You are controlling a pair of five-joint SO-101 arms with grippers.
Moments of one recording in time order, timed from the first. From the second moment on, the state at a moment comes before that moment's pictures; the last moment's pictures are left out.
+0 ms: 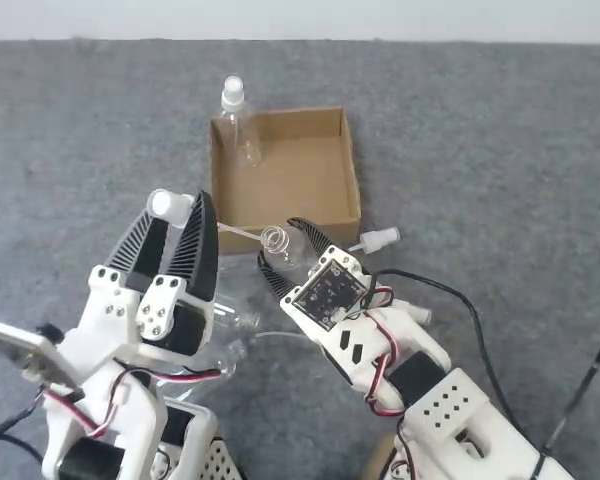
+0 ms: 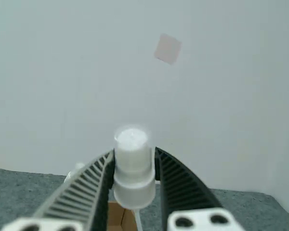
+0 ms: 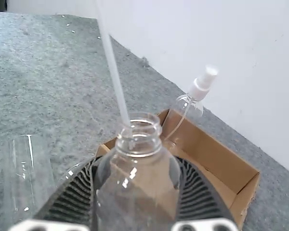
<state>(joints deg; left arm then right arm) 9.1 -101.2 60.6 47.3 22.1 -42.8 -62.4 80.3 4.3 17.3</state>
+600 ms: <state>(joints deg) 15.3 -101.2 63.3 47.3 21.7 -42.8 -62.4 80.3 4.3 17.3</state>
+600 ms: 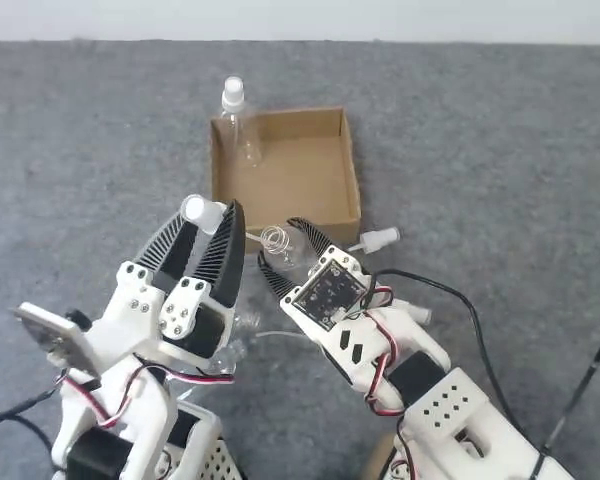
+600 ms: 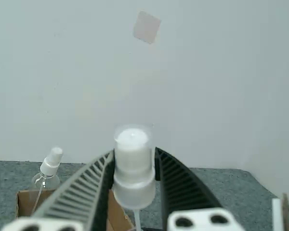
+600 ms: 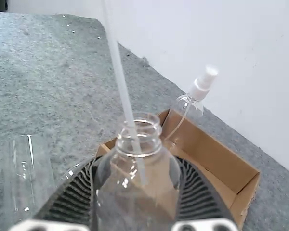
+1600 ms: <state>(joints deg) 17.1 -101.5 74.5 42.7 21.8 -42.8 -62.4 80.3 4.3 17.3</state>
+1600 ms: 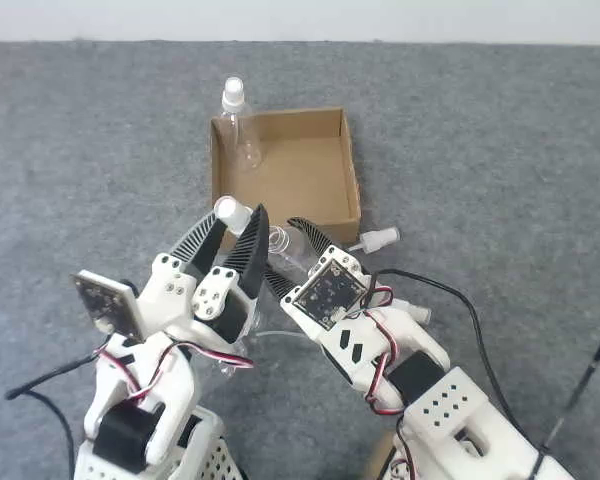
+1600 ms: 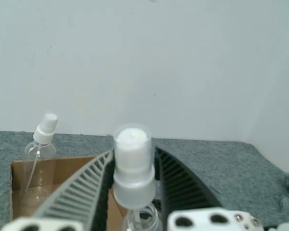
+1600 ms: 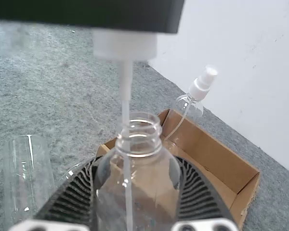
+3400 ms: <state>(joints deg) 17.1 -101.5 72.6 46.1 18.2 -42.7 -62.4 82.2 4.3 17.3</state>
